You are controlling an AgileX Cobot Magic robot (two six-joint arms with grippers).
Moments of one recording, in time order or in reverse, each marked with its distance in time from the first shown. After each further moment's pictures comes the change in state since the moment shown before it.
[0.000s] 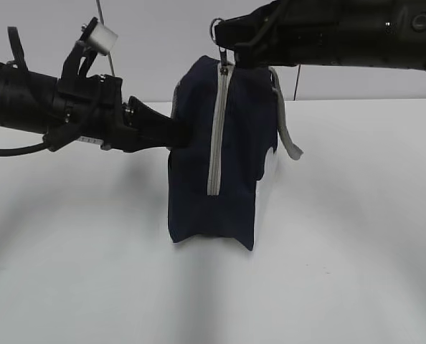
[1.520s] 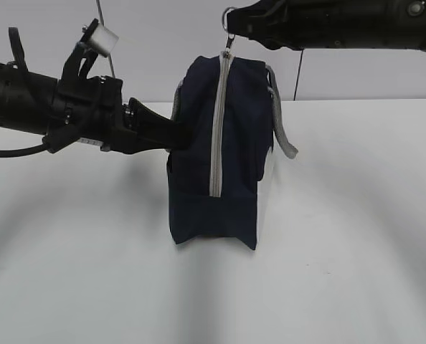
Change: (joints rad) left arm 0.000 -0.001 0.000 0.012 0.000 0.000; right arm -0.100 0.114 -0.136 -0.124 -0.088 0.229
